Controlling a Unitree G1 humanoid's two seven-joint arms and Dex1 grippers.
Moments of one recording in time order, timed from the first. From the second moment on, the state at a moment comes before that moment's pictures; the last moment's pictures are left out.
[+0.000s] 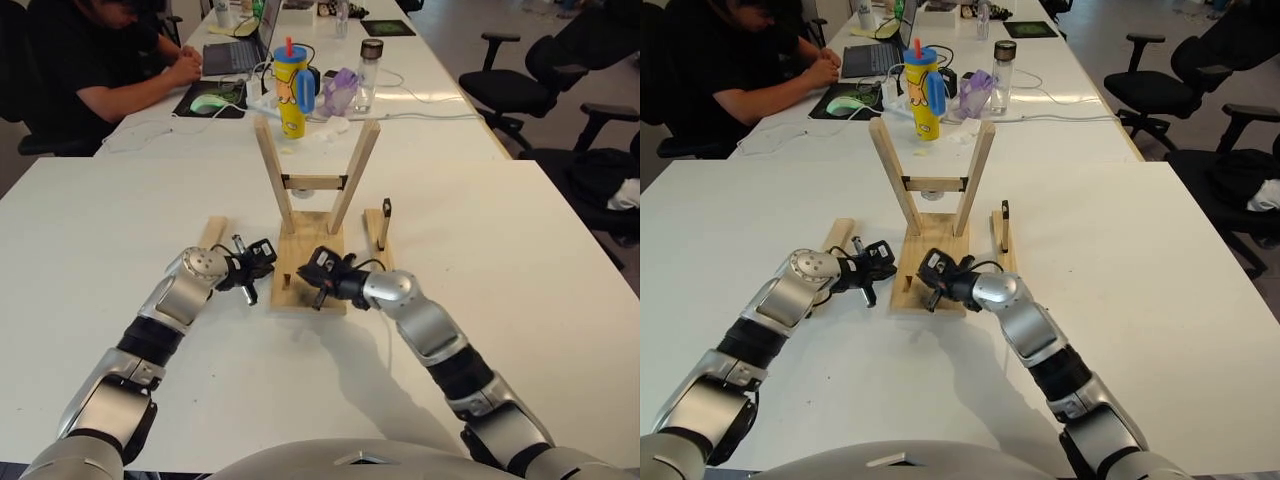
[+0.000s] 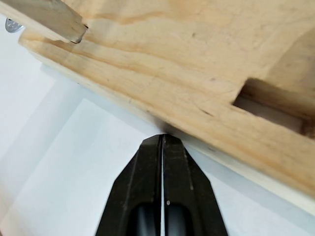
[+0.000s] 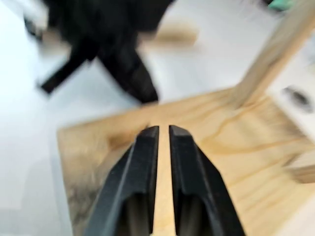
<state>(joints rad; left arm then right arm) -0.40 0.53 -0.36 0.11 0.14 0.50 -0.82 -0.31 -0.24 0.38 -0.20 -0.01 0.55 0.61</state>
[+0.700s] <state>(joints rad) -0.25 0.58 -0.41 -0.18 0.11 0.64 -0.81 -0.11 -0.12 -0.03 -0.36 0.09 0.93 0.20</state>
